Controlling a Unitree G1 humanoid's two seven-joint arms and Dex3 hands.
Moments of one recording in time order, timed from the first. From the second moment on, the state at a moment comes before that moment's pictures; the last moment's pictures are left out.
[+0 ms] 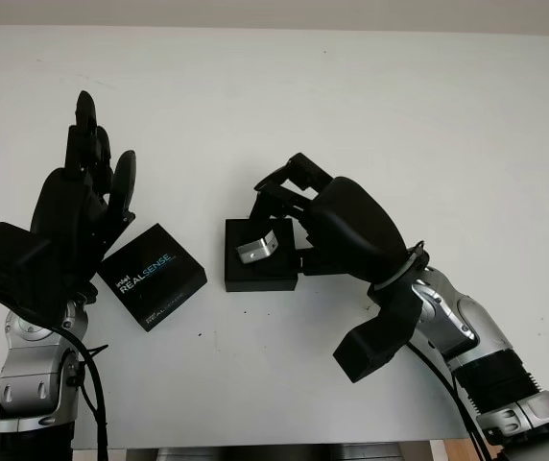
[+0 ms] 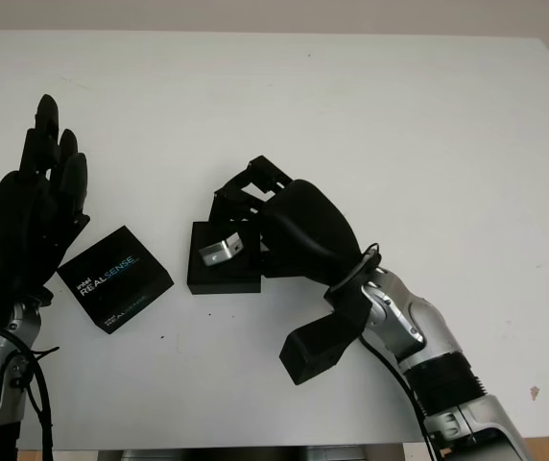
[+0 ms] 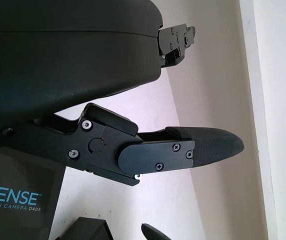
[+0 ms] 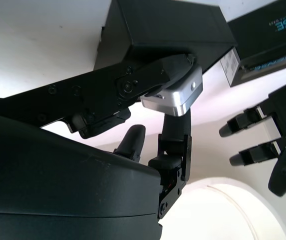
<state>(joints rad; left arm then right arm) -0.18 0.28 0.25 -0.20 -0.12 0.10 -0.13 -0.45 -0.41 0.29 0.23 -0.74 -0.64 -0.15</state>
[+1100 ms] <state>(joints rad) -0.17 0.27 0.25 -0.23 -0.11 0.14 -0.09 -0.34 -0.54 0.13 -0.25 -0.35 -0.30 0.42</state>
